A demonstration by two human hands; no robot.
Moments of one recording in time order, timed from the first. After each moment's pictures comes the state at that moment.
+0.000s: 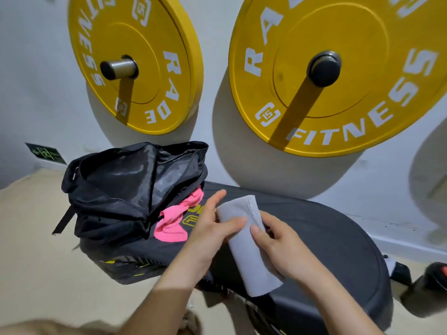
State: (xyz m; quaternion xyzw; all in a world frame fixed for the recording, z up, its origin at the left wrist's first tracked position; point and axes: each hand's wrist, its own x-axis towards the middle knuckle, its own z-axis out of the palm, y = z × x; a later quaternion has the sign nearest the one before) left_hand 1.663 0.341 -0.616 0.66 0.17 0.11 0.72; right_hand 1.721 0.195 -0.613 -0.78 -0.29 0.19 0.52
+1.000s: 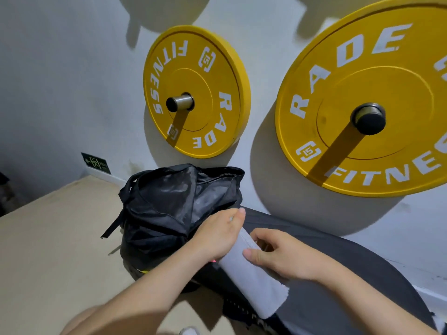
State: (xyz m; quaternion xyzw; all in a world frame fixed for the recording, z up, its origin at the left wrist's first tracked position) left_hand 1.639 0.411 -0.555 0.92 0.19 0.09 0.34; right_hand 1.709 0.255 -0.546 -0.78 -0.45 0.27 0.34
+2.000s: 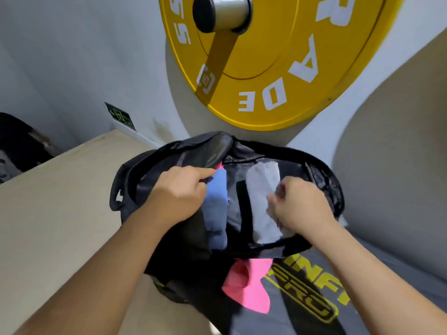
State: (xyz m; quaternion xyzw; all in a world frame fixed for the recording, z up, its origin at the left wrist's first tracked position) left_hand 1.710 0.657 -0.594 0.92 0.35 0.08 0.14; right_hand 1.869 0.514 -0.643 -0.91 -0.36 0.05 0.20
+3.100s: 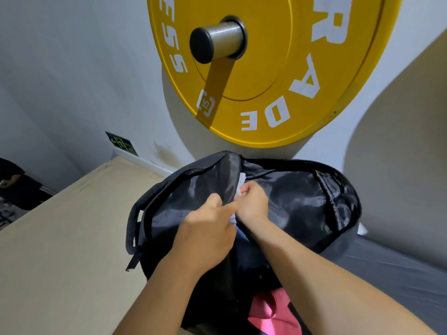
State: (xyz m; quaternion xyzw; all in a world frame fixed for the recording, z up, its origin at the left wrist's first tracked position) left_hand 1.709 0.653 -0.623 0.95 0.26 0.10 0.11; right_hand 1.842 0.644 -0.687 -0.78 -0.16 0.21 0.57
